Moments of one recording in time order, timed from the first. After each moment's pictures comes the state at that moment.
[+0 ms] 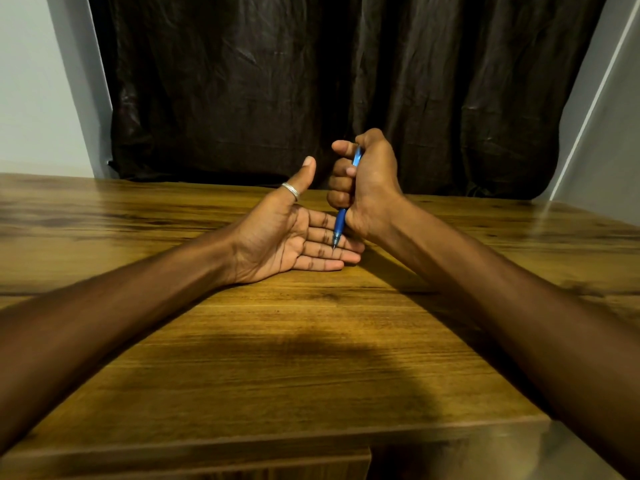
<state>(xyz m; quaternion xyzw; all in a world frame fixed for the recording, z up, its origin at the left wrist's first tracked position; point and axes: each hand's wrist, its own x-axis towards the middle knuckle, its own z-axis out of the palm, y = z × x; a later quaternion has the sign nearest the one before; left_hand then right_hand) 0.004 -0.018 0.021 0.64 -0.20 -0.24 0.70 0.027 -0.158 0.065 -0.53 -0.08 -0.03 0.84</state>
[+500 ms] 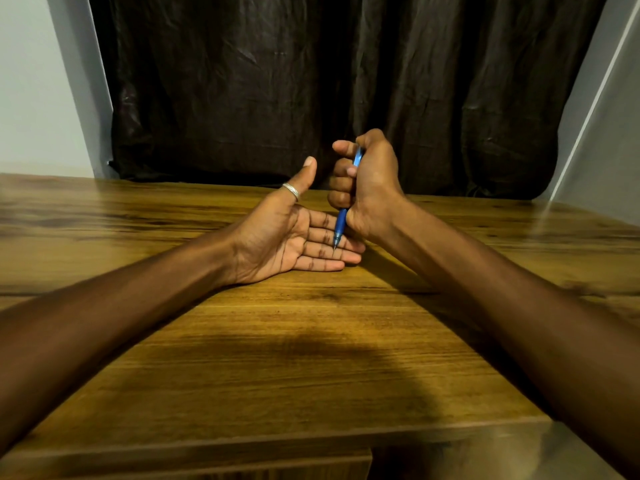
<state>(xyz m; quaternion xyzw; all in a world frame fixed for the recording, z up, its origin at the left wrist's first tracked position) 0.004 -0.018 0.022 0.64 -0.20 -0.24 0.70 0.027 -0.156 0.066 -0.53 -0.08 -0.03 0.85</state>
